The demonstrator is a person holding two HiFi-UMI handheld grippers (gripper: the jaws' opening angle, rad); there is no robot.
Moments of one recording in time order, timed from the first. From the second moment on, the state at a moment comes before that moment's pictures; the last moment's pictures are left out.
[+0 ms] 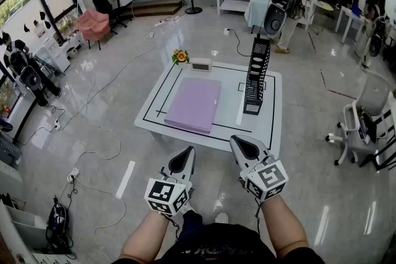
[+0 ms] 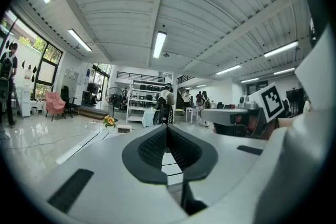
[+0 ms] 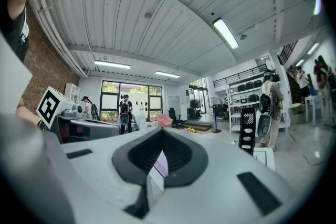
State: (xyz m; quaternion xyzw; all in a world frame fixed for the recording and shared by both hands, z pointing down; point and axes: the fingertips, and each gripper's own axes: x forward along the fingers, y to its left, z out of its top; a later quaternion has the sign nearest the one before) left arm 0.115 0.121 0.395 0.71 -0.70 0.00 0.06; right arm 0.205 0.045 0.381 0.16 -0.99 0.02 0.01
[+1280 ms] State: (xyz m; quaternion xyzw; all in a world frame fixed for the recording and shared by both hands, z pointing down) left arm 0.021 0.061 0.401 0.72 -0.69 0.02 0.05; right arm 0.143 -0.026 0.389 0.21 -0.98 0.05 -0.01
